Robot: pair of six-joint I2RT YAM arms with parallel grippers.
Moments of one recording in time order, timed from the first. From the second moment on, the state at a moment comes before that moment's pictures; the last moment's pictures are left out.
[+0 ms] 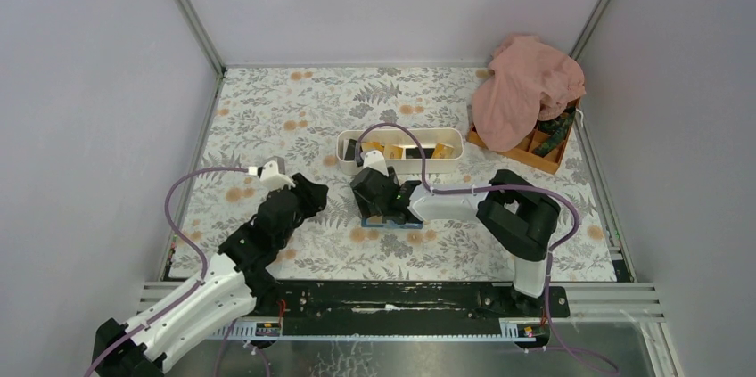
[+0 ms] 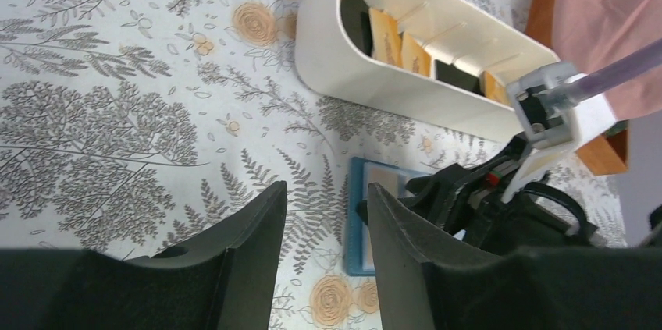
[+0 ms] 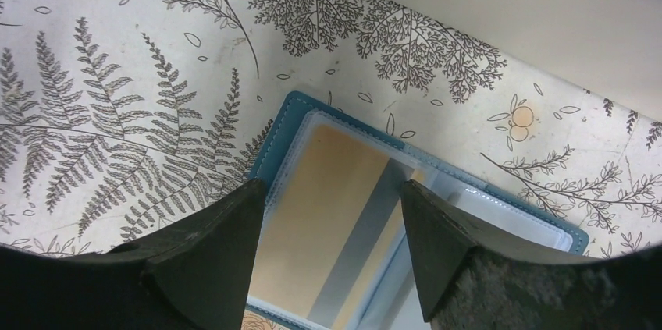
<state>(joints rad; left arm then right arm) -0.67 0.59 0.34 -0.16 -0.43 -0.80 1.05 1.87 1.09 -0.13 0.41 0.48</state>
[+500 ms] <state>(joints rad) -0.65 0.62 0.31 -0.16 -0.40 -0.77 1.07 1.88 1.10 -0.14 0.45 0.52</state>
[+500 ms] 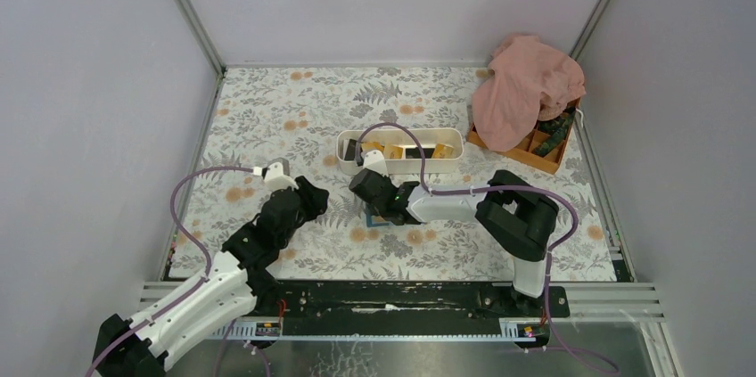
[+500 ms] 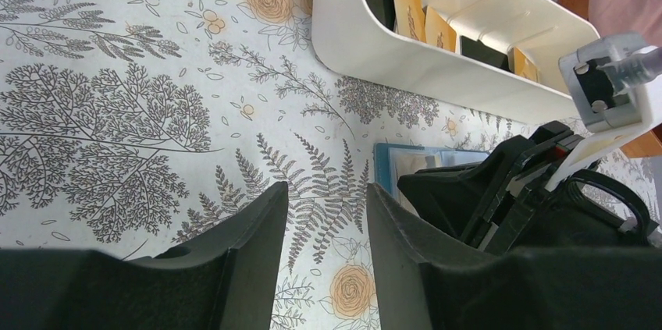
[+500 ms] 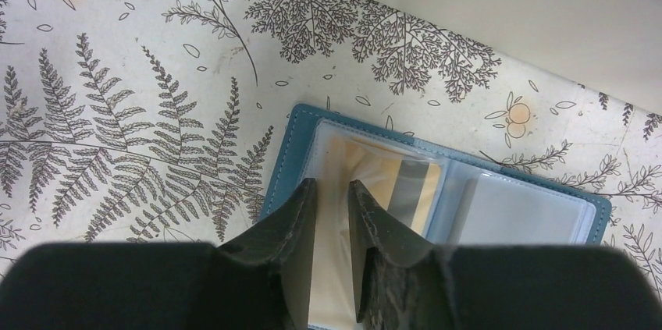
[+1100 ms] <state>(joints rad) -0.65 0.65 0.31 -0.15 -0.35 -0.77 1.07 1.83 1.07 -0.15 0.46 0.53</state>
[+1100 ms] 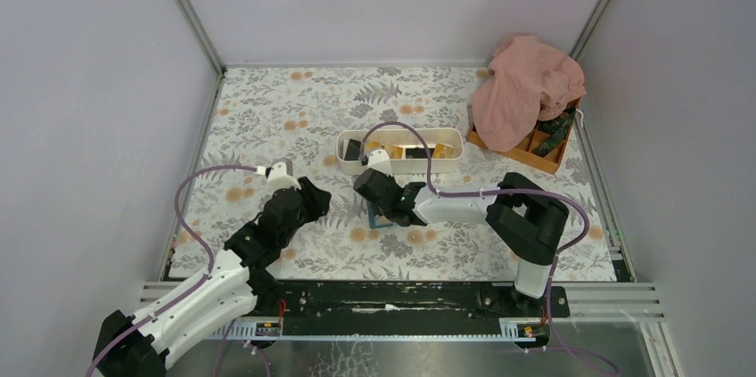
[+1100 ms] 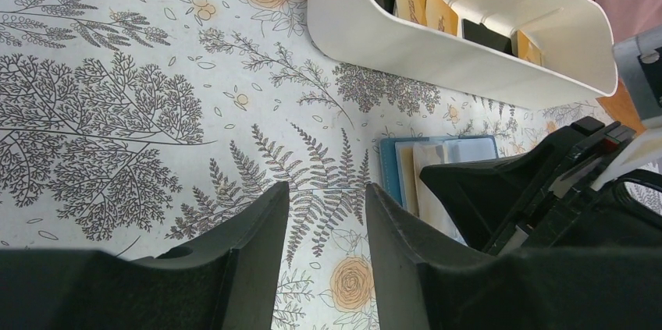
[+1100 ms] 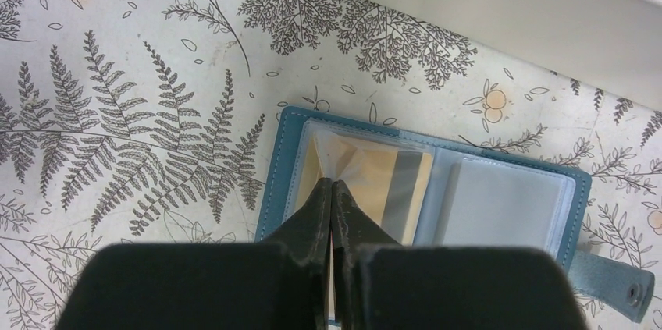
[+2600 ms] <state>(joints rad) -0.73 1.24 0.33 0.44 0.06 -0.91 1.06 1.54 0.85 -0.04 0.44 0.58</state>
